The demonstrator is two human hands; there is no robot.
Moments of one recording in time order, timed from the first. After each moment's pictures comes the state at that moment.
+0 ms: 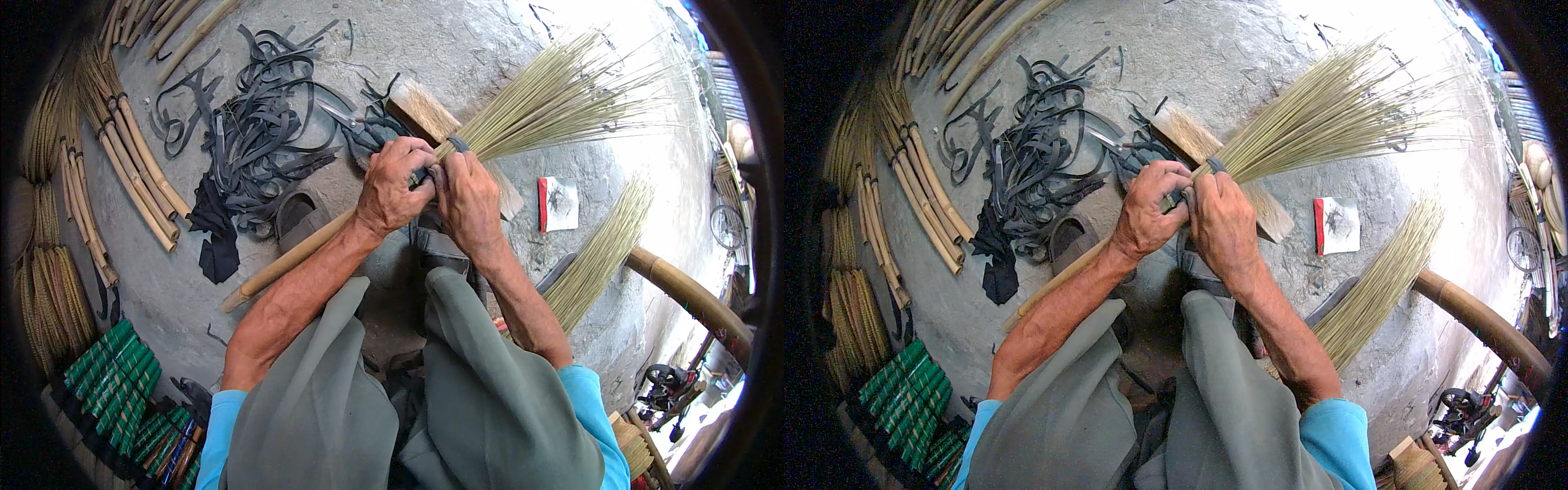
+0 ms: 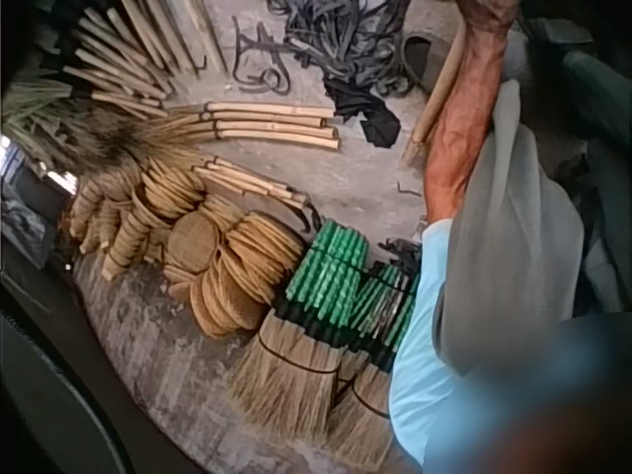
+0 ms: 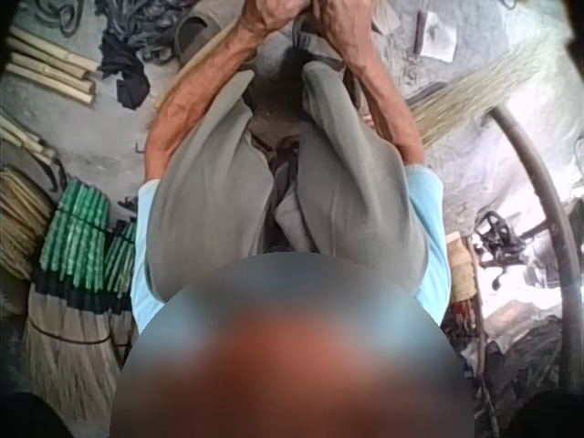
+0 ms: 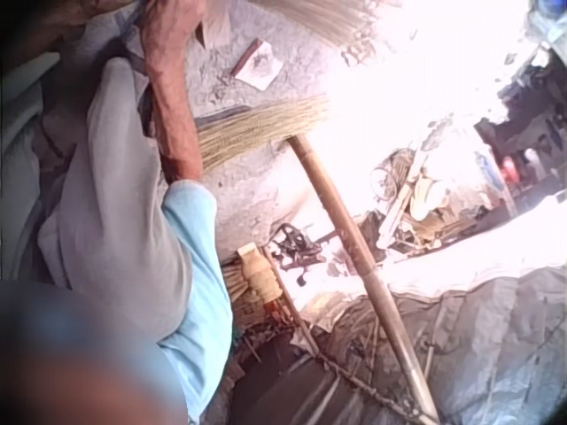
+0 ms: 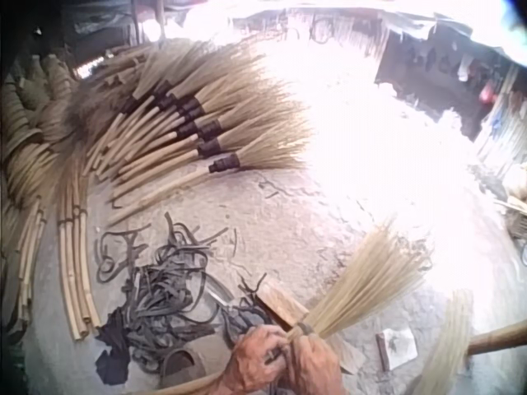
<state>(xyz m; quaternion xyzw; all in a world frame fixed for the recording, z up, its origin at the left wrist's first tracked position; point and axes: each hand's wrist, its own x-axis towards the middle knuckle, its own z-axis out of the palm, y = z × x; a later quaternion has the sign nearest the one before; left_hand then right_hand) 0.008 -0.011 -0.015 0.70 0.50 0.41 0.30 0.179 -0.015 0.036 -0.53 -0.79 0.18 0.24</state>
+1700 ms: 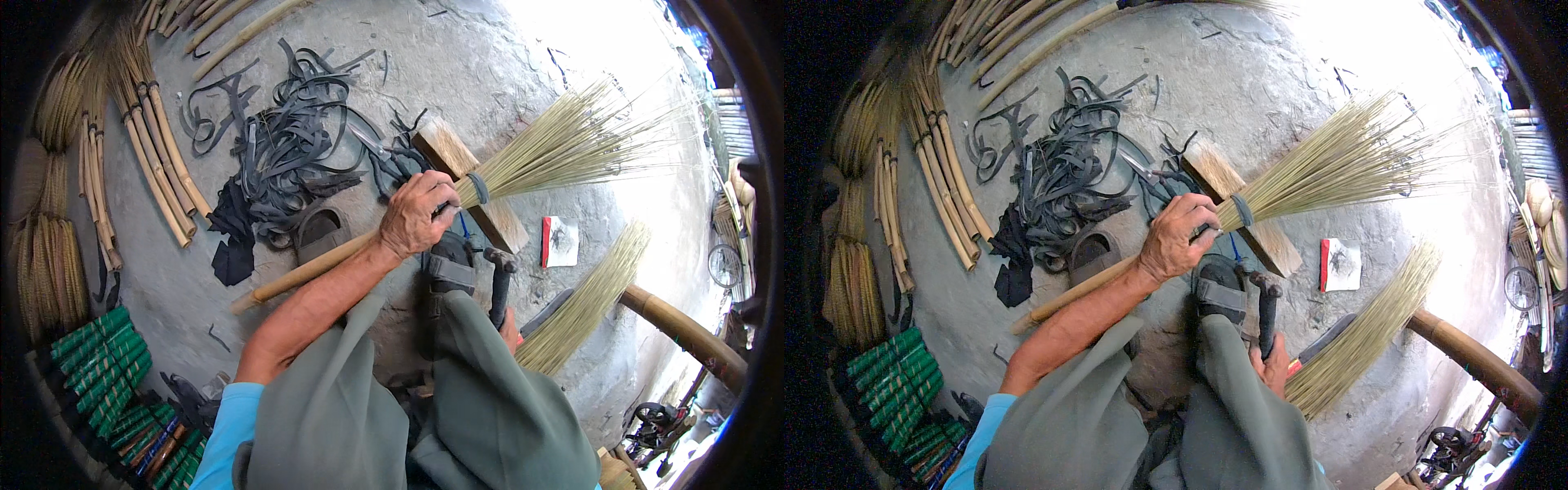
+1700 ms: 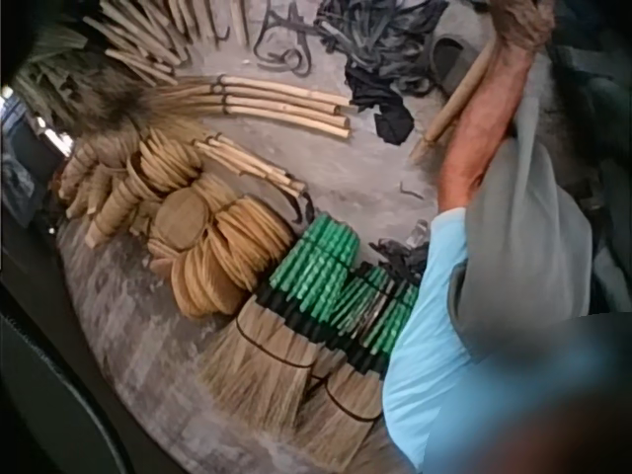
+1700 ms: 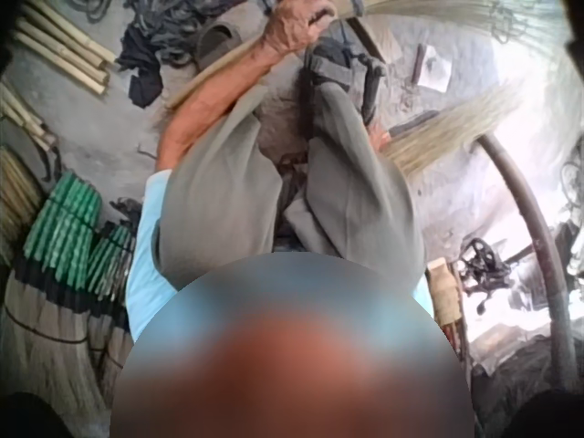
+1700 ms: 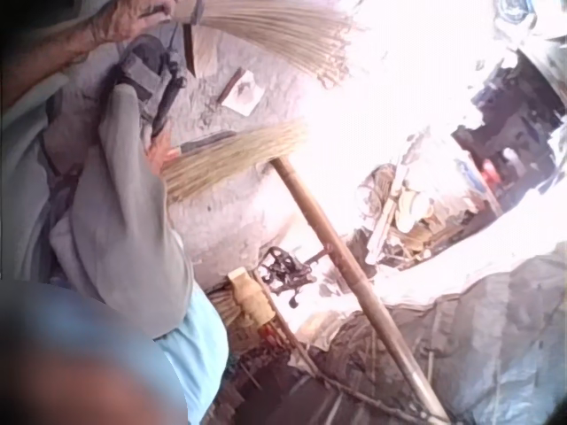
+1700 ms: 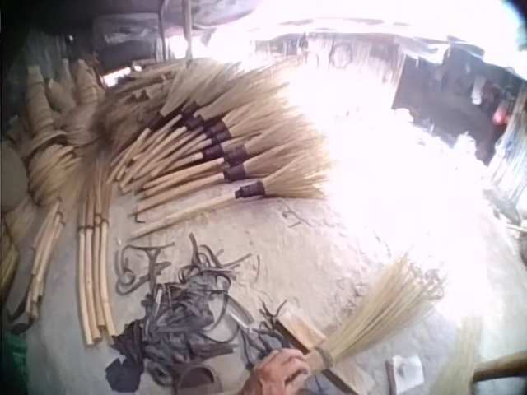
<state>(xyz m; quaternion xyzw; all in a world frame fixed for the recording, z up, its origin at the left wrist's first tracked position) 0.004 -0.014 0.000 0.71 0.49 0.42 0.28 0.289 -0.226 0.019 -0.74 -0.50 0.40 0.19</state>
